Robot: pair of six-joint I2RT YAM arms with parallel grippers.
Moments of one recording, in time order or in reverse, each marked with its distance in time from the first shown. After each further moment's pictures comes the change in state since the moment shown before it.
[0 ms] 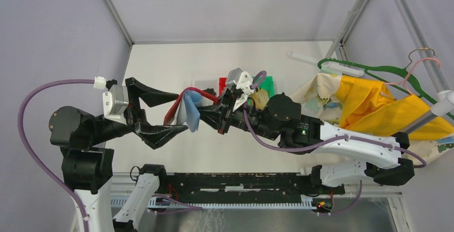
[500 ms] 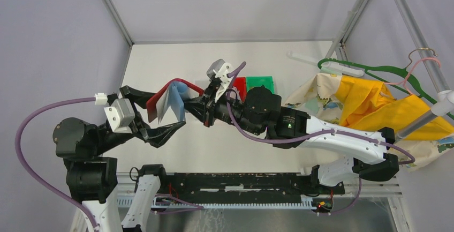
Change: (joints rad) left arm 0.114 -0.083 -0.068 -0.037 -0.042 0.171; right arm 0.000 0.156 0.203 -0.127 0.098 0.037
